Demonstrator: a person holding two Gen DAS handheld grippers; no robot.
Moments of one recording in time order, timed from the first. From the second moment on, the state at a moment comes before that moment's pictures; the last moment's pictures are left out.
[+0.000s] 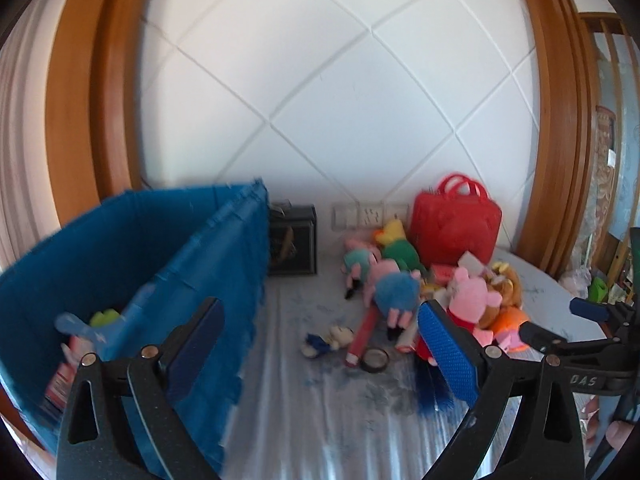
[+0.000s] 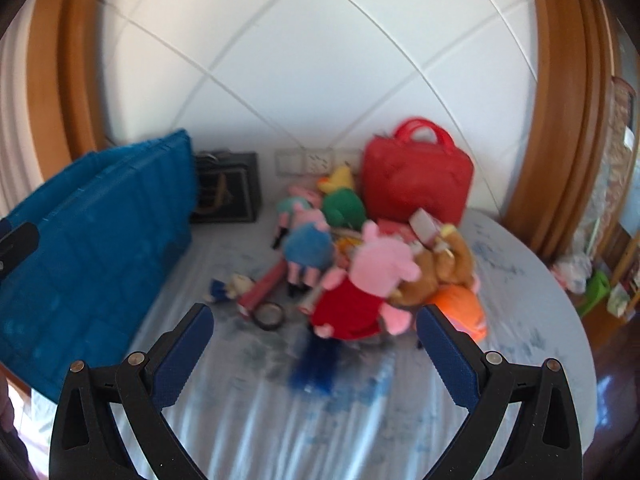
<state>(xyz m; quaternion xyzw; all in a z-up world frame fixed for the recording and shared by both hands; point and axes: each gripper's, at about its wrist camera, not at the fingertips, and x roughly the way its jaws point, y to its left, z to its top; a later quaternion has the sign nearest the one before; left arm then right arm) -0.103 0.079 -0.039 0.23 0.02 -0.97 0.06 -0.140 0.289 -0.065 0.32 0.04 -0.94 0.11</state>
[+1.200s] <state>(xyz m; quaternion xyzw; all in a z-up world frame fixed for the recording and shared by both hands) -0.313 0.030 -0.273 0.47 0.02 -0.88 0.10 -0.321 0.219 -0.240 0.50 0.03 -0.83 0.23</state>
